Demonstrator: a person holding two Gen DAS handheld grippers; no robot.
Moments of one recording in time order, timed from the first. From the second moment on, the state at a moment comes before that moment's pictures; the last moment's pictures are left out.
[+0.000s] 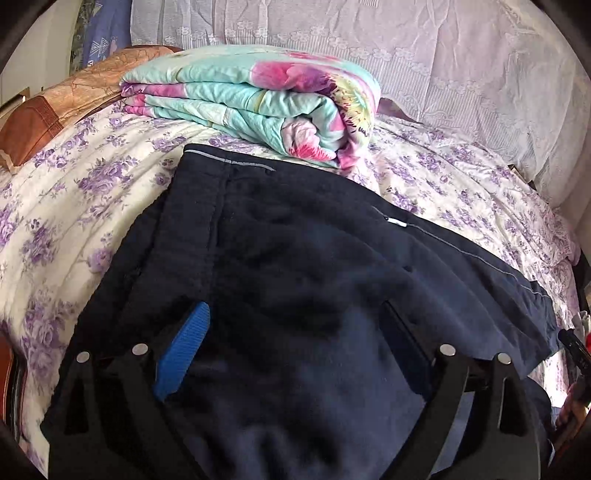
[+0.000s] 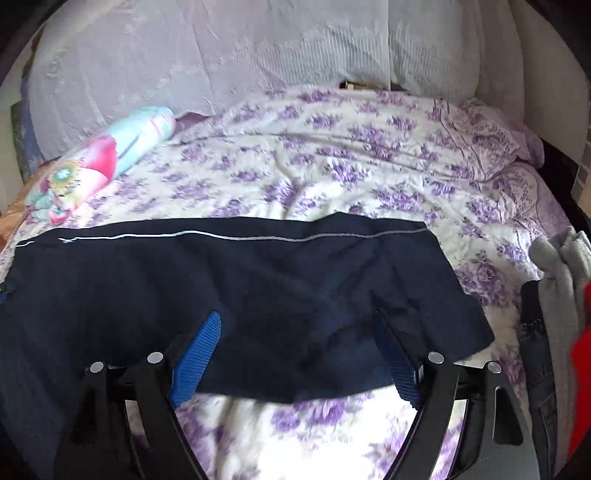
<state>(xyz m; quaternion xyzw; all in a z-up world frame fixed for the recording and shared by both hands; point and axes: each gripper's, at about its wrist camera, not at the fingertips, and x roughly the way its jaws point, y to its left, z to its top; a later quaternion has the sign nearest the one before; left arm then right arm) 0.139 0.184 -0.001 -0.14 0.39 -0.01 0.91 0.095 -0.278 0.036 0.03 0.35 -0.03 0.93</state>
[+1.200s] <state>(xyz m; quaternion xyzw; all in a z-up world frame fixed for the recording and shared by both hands) 0.124 0.103 0.018 -0.08 0.32 0.04 0.94 0.083 -0.178 0.029 0.03 0.33 0.00 0.94</state>
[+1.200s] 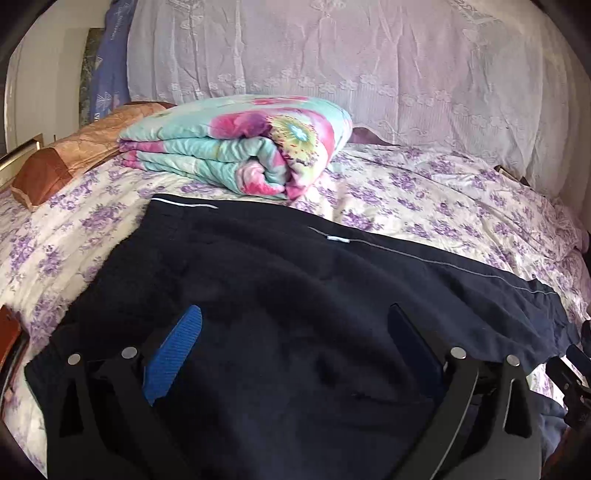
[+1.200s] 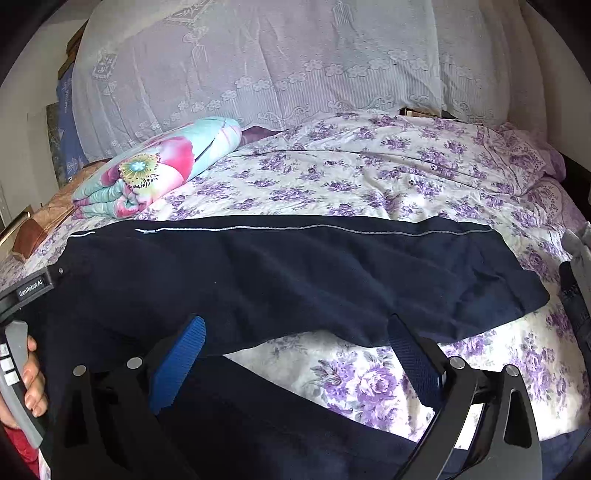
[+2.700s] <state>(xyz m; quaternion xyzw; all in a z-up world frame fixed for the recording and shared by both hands) 0.186 0.242 0.004 -0.19 0.39 0.06 0.90 0.096 -0.196 0.002 0.13 0.36 0.07 0.92</state>
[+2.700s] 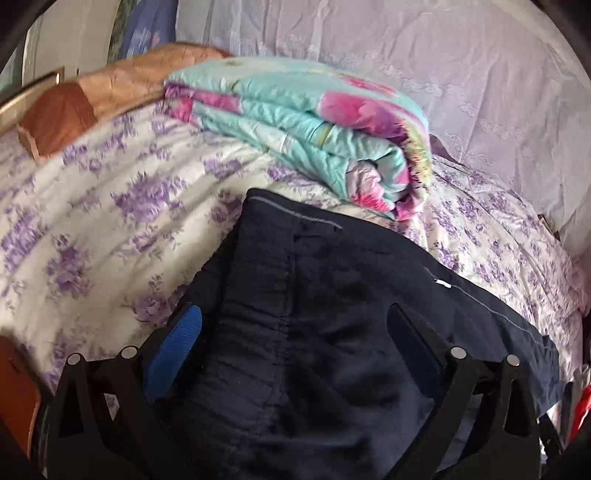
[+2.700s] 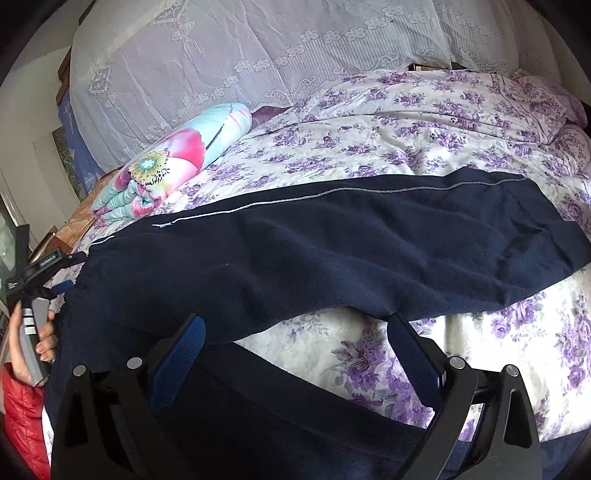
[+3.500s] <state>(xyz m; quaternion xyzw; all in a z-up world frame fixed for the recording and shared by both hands) 0.262 0.291 -0.007 -0.21 0.39 -0.05 0.89 0.105 -0.213 -0.011 0.21 0.37 0.10 0.90</state>
